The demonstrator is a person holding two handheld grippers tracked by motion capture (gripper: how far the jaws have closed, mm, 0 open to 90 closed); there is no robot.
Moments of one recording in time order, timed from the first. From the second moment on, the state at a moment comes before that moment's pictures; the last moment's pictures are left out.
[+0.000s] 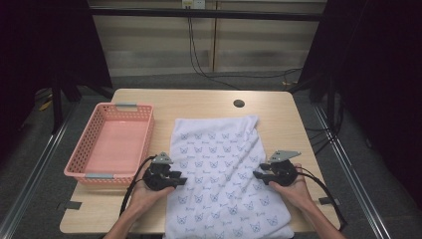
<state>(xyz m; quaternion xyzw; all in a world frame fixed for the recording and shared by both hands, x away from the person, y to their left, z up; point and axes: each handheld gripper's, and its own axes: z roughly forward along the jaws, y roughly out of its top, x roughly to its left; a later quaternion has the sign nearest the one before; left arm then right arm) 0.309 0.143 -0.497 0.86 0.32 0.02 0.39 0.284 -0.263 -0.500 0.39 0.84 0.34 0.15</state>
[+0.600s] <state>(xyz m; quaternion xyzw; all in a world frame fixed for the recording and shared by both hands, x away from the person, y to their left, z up) 0.269 0.135 -0.494 0.89 0.27 -0.03 0.37 0.194 -0.289 -0.492 0.40 0.85 0.35 0.06</state>
